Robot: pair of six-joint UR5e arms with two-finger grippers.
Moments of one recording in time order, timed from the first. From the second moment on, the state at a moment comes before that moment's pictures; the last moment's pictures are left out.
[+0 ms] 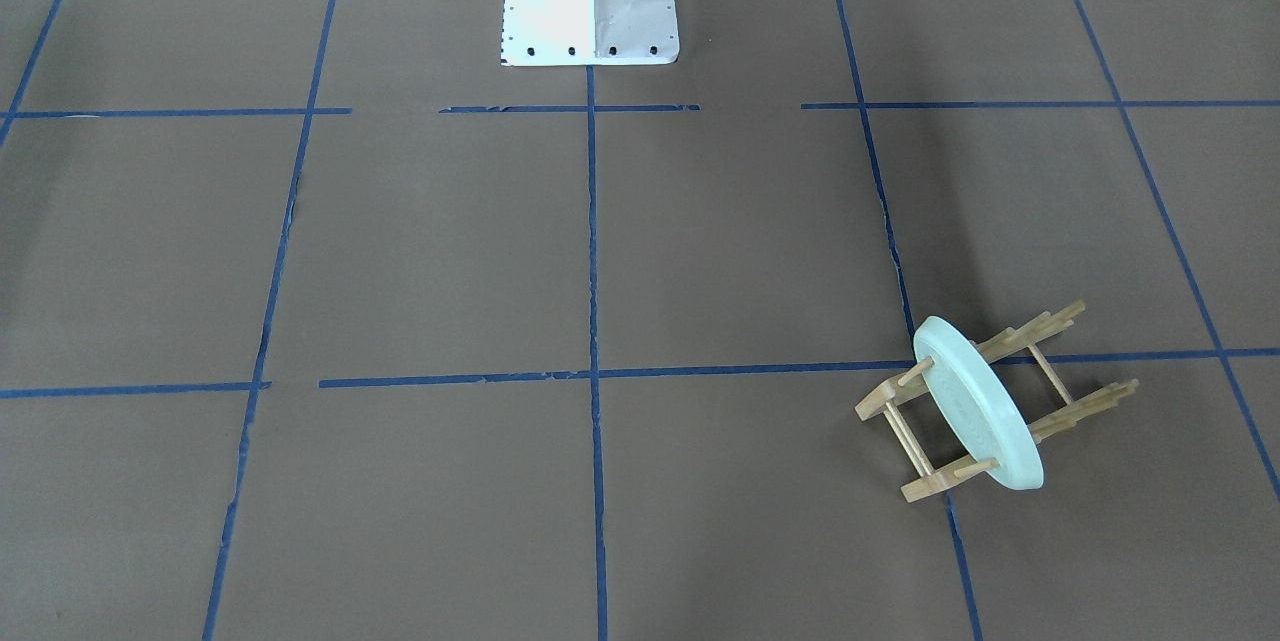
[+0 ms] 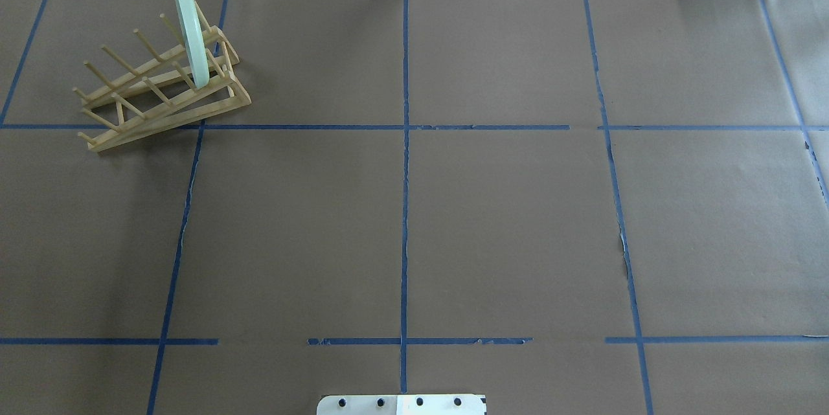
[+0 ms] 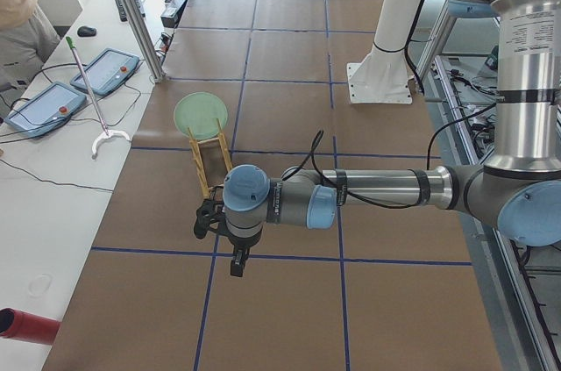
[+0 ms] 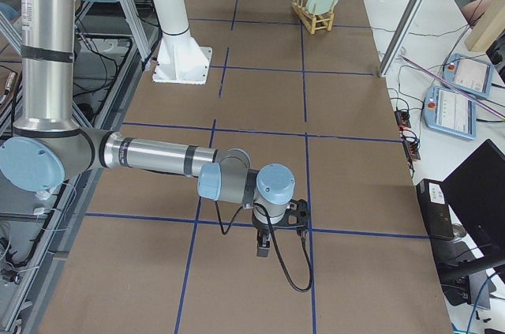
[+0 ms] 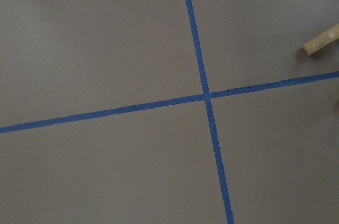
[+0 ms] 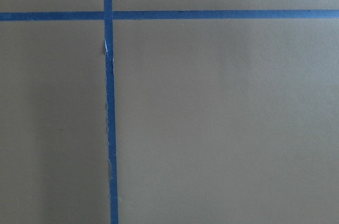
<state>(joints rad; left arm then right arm) -1.63 -1.52 -1.63 -1.65 -2.35 0.09 1.61 -1.67 1.60 -1.60 2.30 -0.07</state>
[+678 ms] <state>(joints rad) -1.63 -1.69 -1.62 -1.35 -2.34 0.10 1.61 -1.67 1.60 -1.60 2.30 -0.07</state>
